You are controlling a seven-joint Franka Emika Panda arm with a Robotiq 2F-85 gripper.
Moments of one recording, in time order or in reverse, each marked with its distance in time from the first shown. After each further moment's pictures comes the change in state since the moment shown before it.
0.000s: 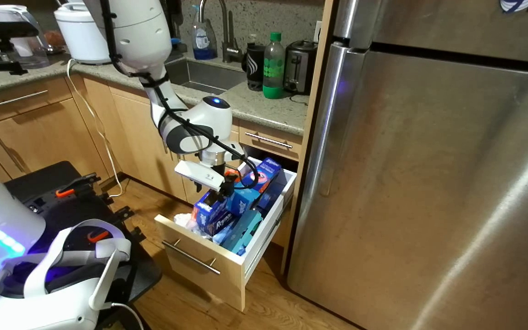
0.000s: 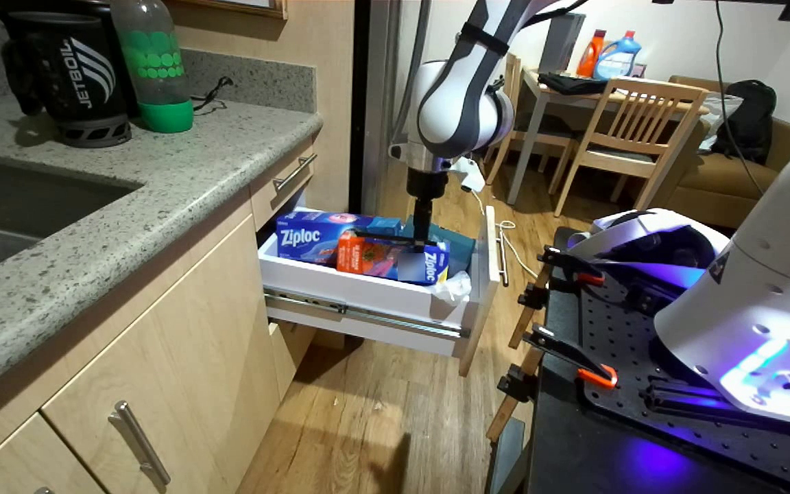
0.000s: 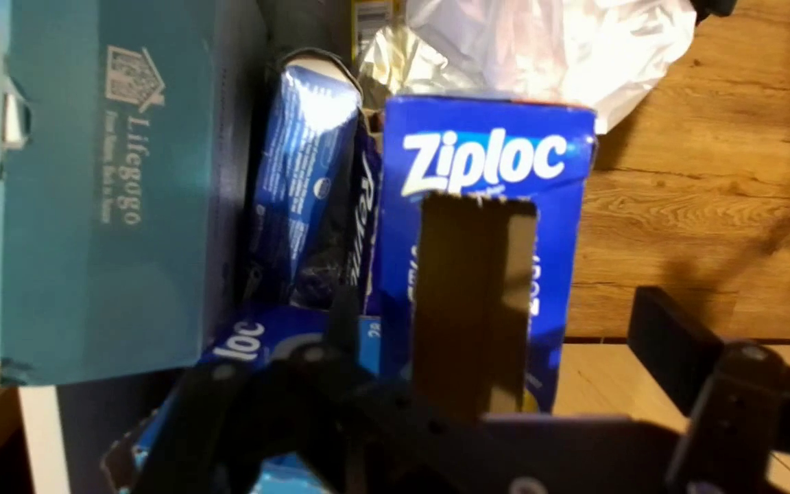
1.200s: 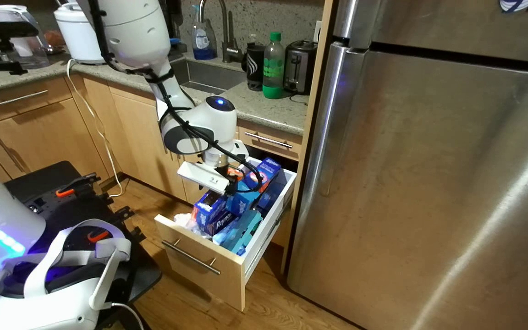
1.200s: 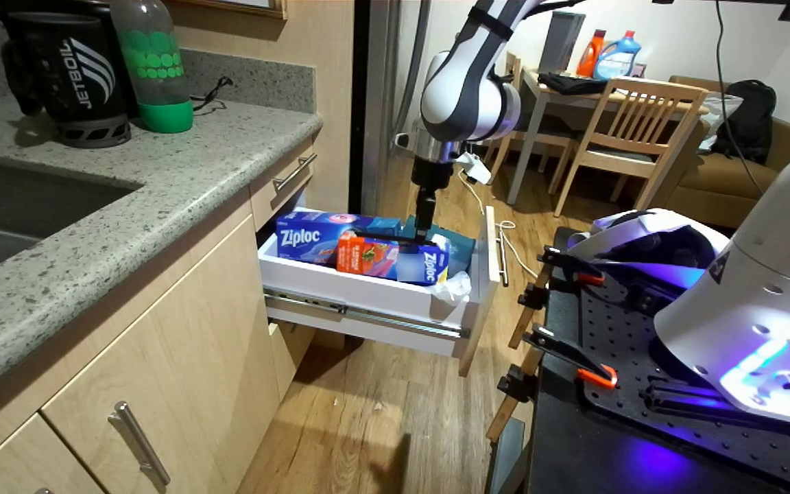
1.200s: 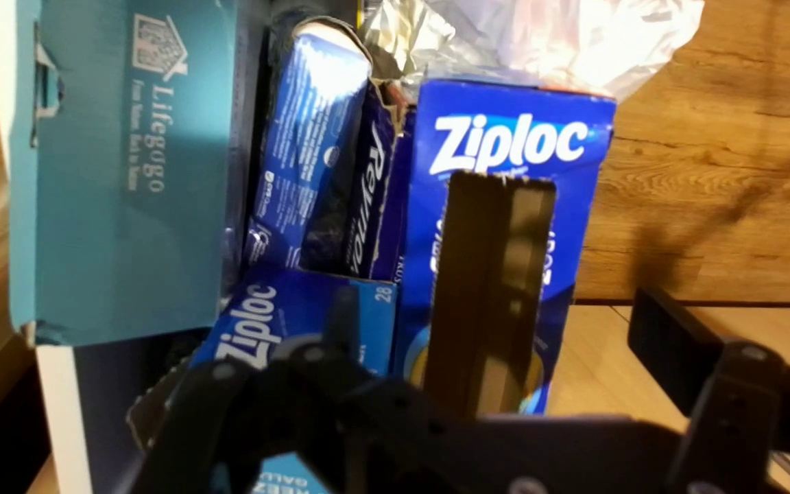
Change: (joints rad) arm -0.133 -0.022 0.095 -0.015 0.101 0.007 -0.177
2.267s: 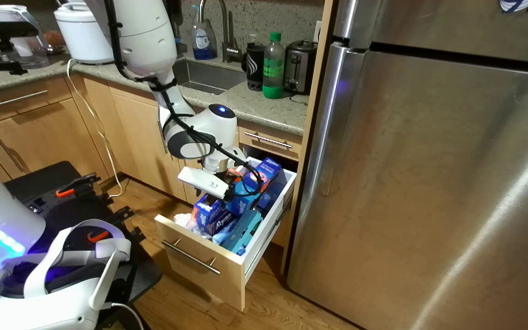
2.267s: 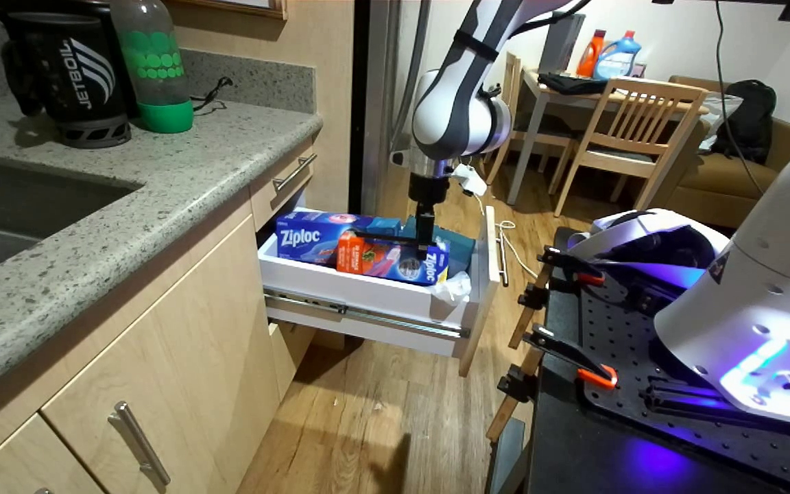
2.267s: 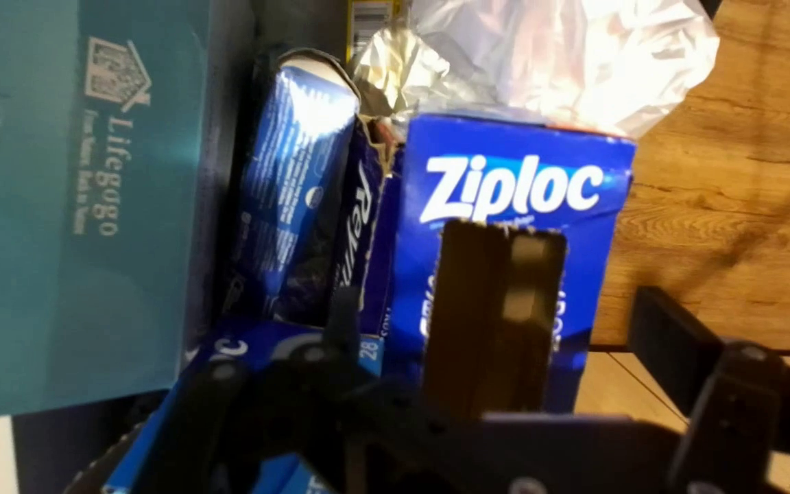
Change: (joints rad) arm 0.117 0.063 -0.093 0.045 0.001 -0.028 0.009
